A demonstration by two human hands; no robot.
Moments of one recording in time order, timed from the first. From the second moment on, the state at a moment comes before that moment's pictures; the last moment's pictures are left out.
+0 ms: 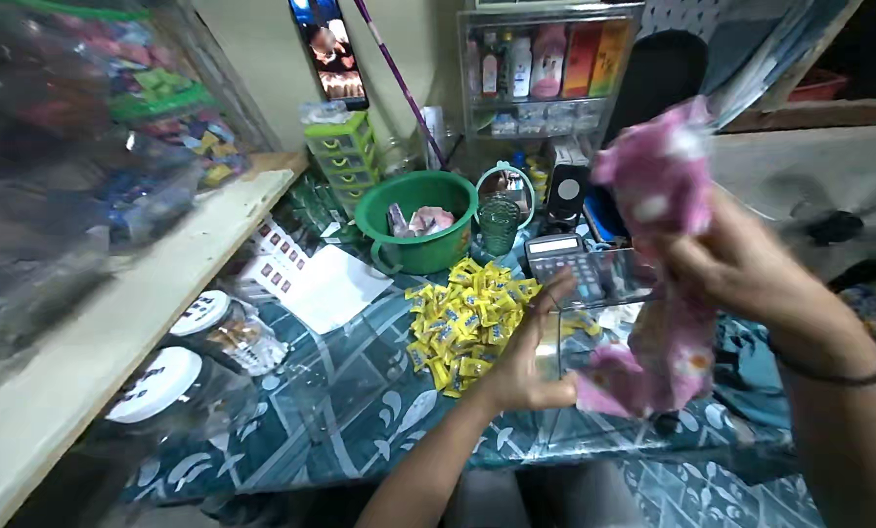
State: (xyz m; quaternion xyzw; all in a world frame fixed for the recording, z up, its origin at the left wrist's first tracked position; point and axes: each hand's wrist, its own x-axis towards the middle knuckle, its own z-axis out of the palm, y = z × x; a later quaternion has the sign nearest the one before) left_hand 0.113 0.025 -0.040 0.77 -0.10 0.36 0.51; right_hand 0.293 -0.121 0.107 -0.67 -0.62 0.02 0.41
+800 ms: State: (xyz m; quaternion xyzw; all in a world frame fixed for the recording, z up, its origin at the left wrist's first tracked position) left_hand 0.114 0.031 -0.033 0.77 0.03 0.29 0.57; right_hand 0.302 -0.196 0.078 -0.59 -0.64 -0.05 0.49
